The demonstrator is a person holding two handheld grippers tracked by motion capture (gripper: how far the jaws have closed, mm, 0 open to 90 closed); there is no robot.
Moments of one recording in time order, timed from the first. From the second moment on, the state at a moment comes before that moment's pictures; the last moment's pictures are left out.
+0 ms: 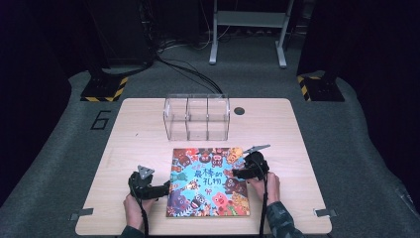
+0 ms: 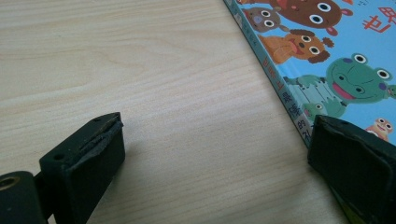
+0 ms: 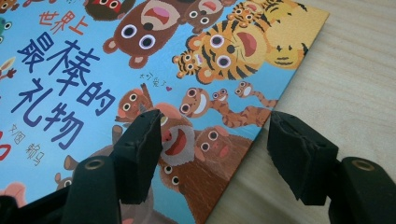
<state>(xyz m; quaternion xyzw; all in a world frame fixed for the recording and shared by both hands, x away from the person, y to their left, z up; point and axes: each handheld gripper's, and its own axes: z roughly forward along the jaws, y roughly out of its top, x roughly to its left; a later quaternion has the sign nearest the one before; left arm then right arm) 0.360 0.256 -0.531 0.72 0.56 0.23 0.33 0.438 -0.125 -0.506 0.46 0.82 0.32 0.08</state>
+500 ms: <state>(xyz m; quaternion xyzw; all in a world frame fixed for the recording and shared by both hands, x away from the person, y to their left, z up) 0.368 0.238 -0.531 0.73 0.55 0.22 0.35 0.445 -0.146 -0.503 0.47 0.82 0.30 0.07</state>
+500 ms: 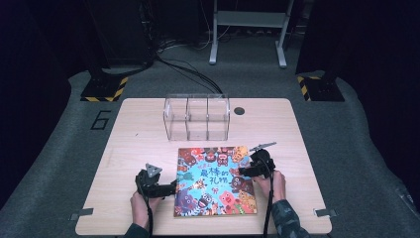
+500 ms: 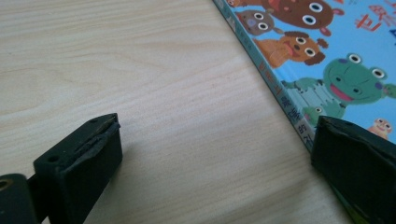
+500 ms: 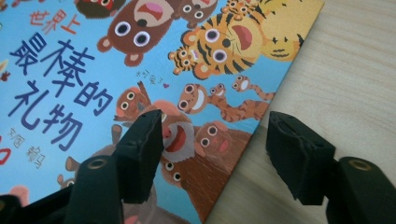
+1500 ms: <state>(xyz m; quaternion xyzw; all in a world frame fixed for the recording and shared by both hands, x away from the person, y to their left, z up) 0.374 0.237 -0.531 0.75 0.53 0.22 0.33 0.456 -0.138 -0.501 0.49 0.82 0.29 0.06</state>
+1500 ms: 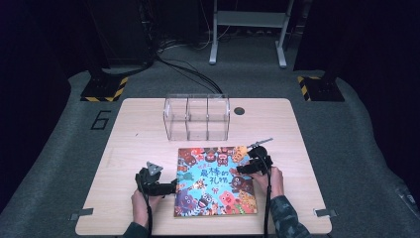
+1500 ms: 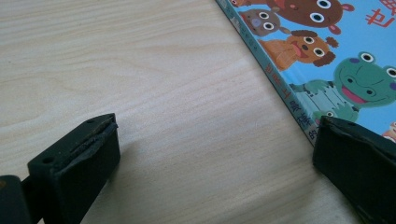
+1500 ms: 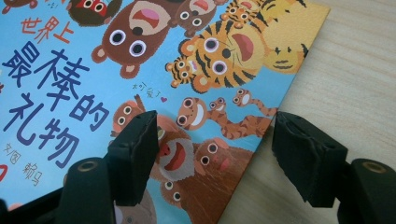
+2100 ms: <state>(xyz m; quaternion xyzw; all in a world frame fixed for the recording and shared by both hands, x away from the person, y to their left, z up) 0.374 0.236 -0.532 0.74 0.54 0.23 0.33 0.456 -0.138 -0.499 0.51 0.81 0.29 0.06</state>
